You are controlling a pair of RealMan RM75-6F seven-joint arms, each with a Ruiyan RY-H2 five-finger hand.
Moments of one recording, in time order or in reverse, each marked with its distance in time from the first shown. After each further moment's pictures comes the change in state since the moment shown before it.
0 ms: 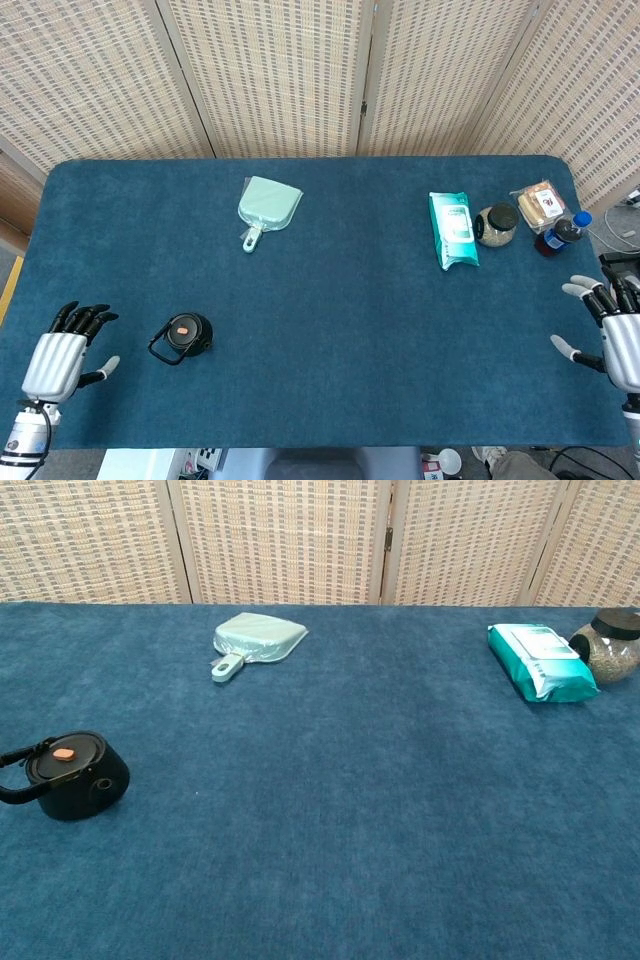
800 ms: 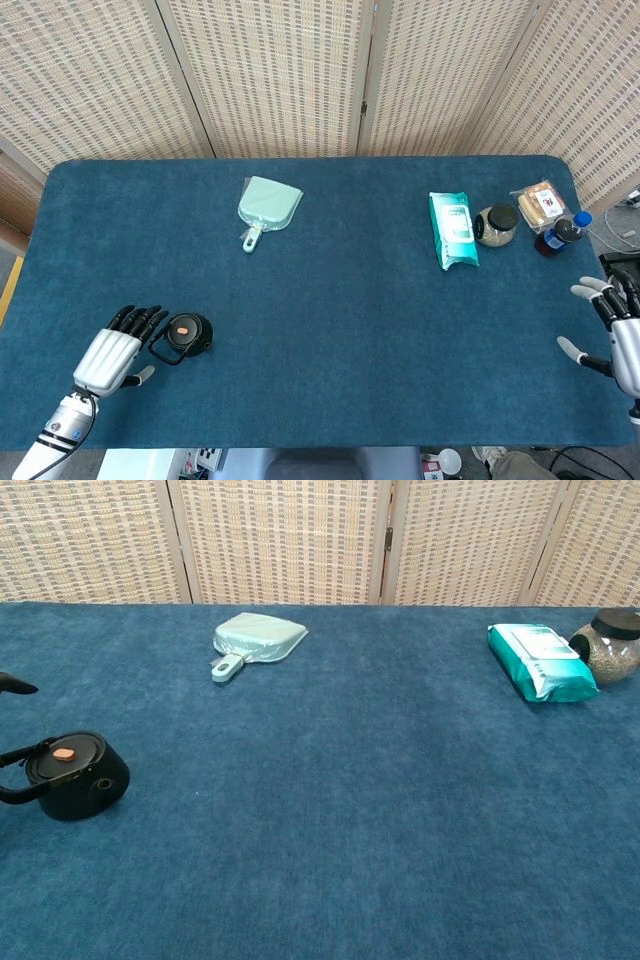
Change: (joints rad) left arm -0.116 -0.019 0.060 -0.013 0.046 -0.180 0.111; right arm -0.024 0.009 -0.005 -0.015 0.000 0.027 -0.006
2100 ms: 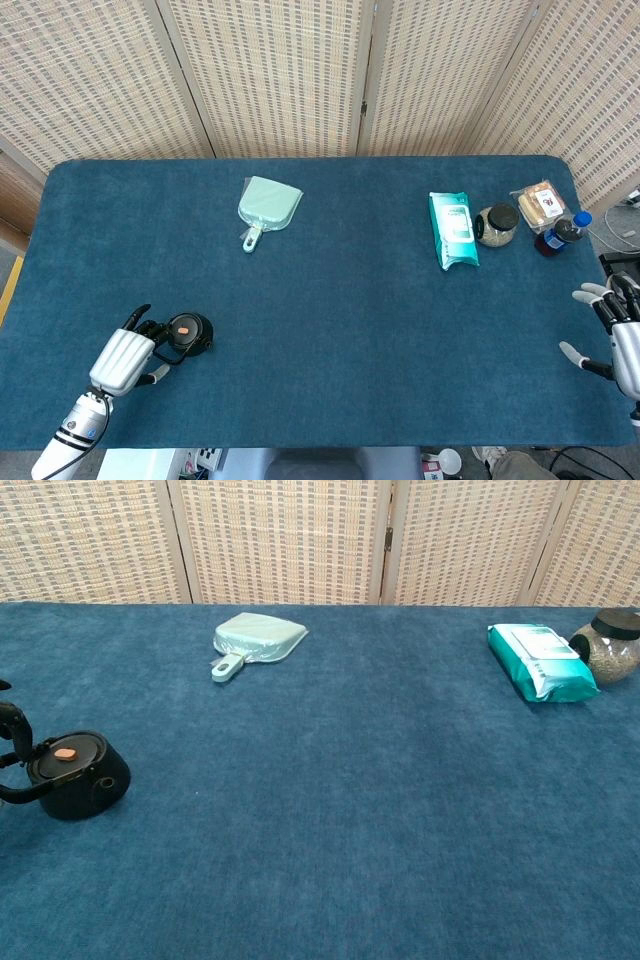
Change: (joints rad) left arm -0.024 -0.111 0.023 0.136 0.051 0.073 -0.070; right arm -0.008 -0.010 -0.009 0.030 0.017 -0.027 0.017
